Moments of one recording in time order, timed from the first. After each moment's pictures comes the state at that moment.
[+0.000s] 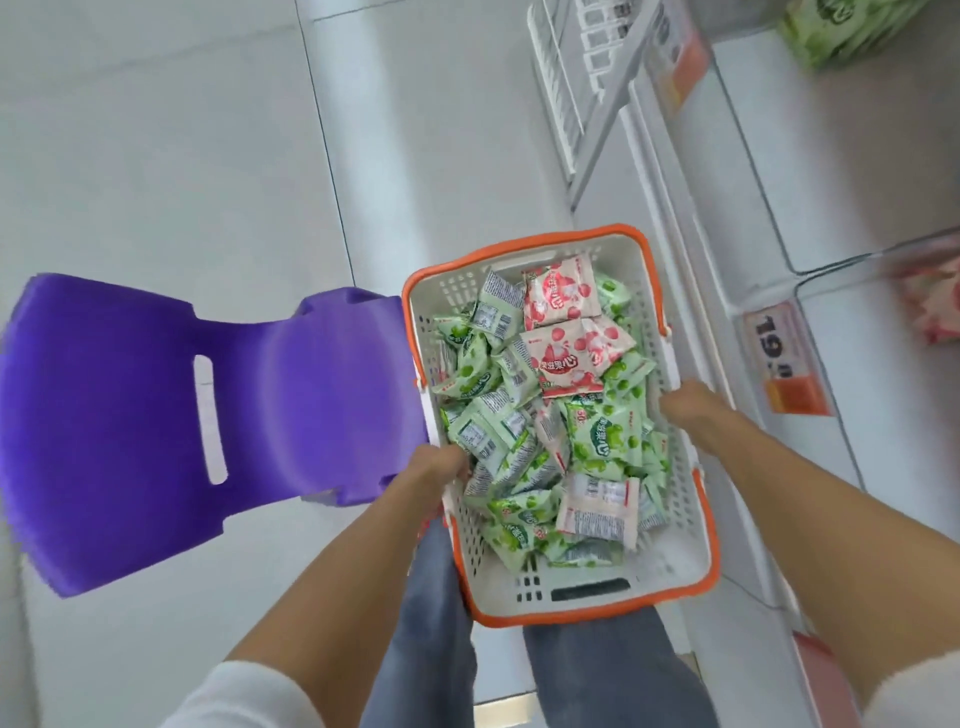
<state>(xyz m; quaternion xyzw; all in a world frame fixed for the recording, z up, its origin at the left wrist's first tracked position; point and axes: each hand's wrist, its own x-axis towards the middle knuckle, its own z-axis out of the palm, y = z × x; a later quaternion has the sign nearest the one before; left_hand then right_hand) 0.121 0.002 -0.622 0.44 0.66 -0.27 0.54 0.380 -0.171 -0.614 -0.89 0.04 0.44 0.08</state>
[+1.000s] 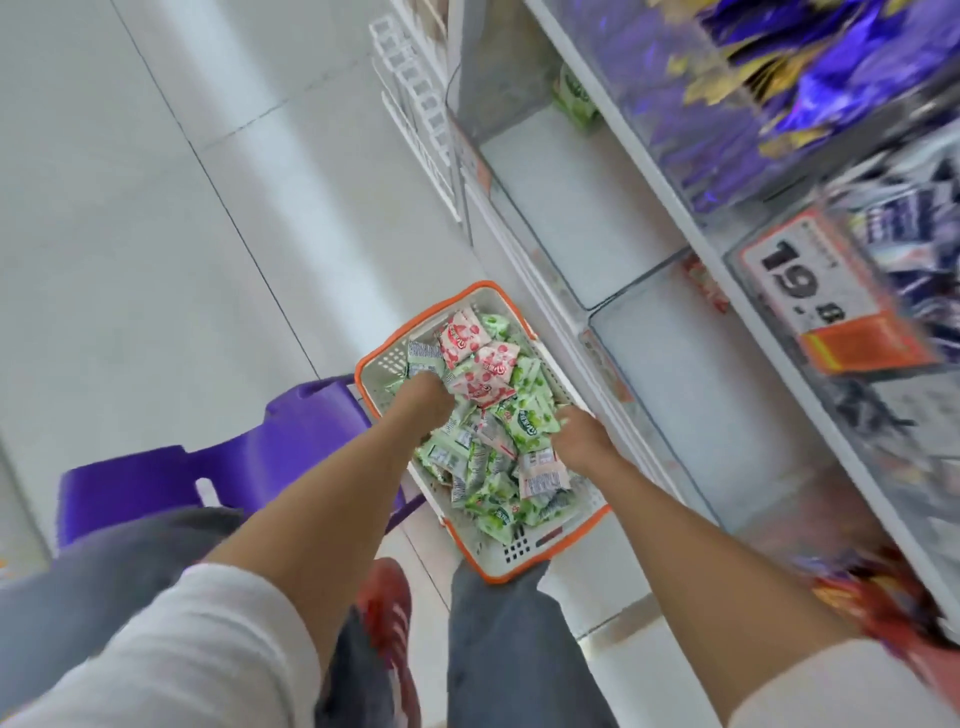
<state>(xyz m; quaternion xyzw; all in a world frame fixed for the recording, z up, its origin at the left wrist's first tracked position) 0.293 0.025 -0.476 0.78 0.40 -0.36 0.32 0.338 -0.191 -0.510 -0.85 0.02 0.49 0.21</state>
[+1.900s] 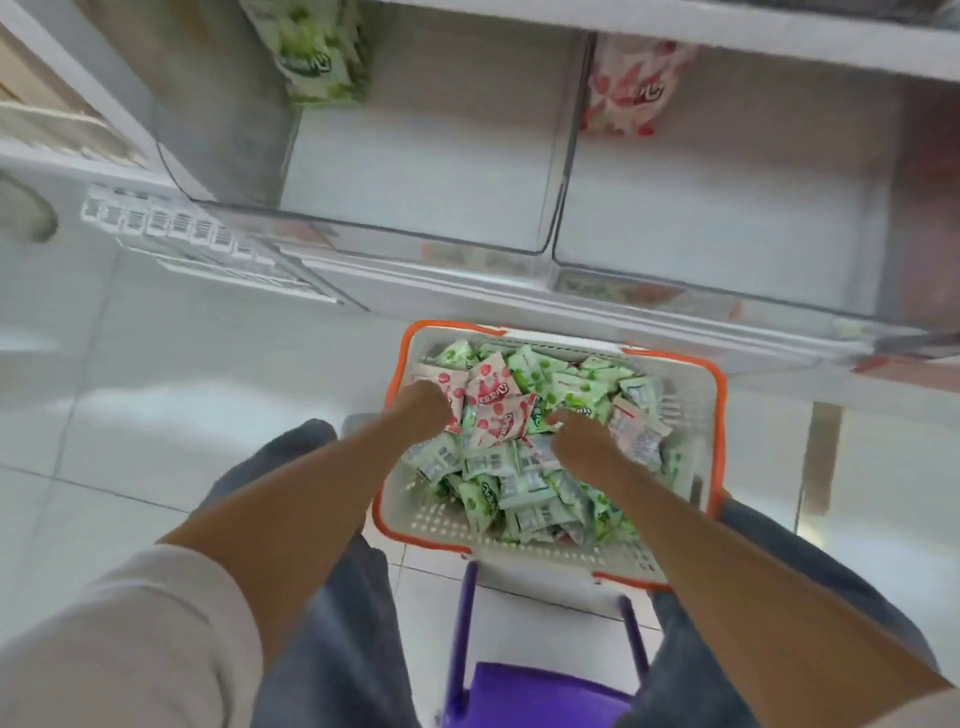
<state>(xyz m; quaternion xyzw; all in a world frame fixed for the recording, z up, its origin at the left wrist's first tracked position) 0.402 0.084 -0.612 0.87 0.03 -0.47 0.14 0.277 -0.106 -0.643 -0.80 0.29 0.37 0.37</state>
